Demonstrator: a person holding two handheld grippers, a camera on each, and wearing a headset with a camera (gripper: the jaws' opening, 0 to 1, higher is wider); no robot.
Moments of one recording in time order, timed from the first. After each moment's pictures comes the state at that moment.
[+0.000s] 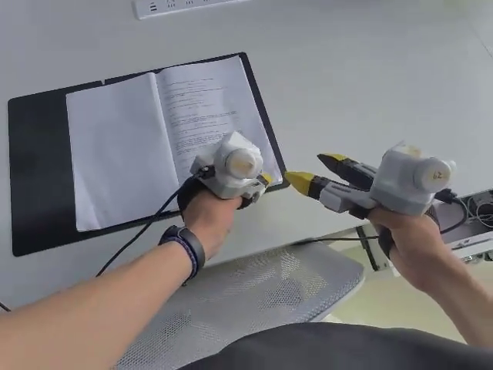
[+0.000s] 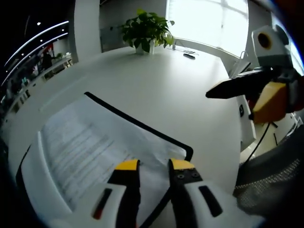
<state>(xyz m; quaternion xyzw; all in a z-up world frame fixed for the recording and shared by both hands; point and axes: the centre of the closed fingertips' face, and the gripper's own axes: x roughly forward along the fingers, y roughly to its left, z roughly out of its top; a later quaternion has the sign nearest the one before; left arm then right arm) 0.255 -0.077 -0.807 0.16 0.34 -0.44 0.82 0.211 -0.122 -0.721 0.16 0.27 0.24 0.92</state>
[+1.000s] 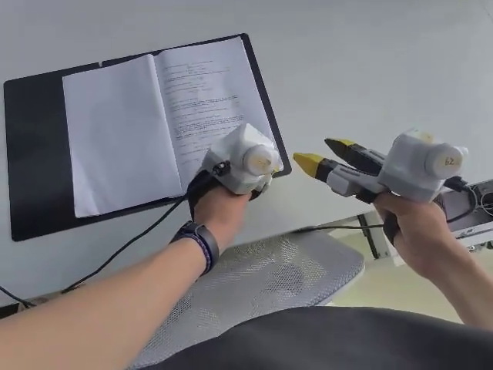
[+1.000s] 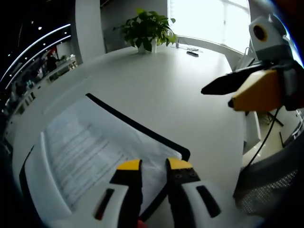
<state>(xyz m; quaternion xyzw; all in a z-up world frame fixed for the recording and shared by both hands) 0.249 -0.085 -0.810 0.17 0.33 -0.41 0.83 0.217 -0.135 -0.727 0.18 0.27 0.23 0.92</state>
